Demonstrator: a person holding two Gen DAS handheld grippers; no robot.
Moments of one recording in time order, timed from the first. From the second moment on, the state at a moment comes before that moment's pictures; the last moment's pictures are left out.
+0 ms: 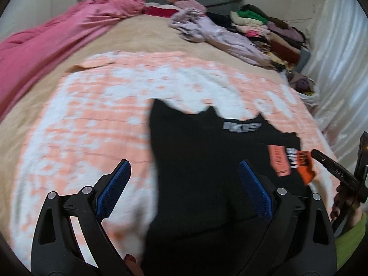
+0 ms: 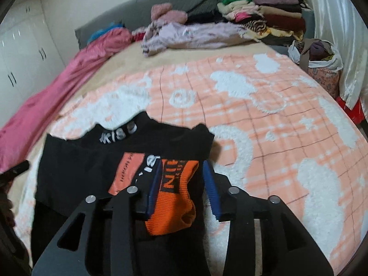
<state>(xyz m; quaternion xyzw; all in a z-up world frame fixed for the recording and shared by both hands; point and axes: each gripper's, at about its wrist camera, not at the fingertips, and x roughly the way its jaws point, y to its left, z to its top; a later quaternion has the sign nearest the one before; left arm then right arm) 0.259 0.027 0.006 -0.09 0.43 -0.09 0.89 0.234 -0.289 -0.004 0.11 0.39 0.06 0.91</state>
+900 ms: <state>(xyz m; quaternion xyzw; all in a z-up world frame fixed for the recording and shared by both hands) 0.253 0.042 -0.005 -0.03 0.41 -0.01 0.91 0.208 -0.241 0.006 0.04 0.38 0.09 0.92</state>
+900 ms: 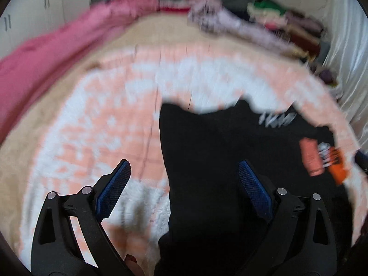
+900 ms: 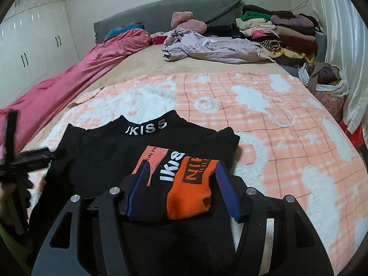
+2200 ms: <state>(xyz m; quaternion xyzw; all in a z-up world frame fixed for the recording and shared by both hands) 0.239 0.076 -0.020 -0.08 0.43 -0.06 0.90 0.204 -0.210 -0.019 0.05 0.40 0.13 0.91</state>
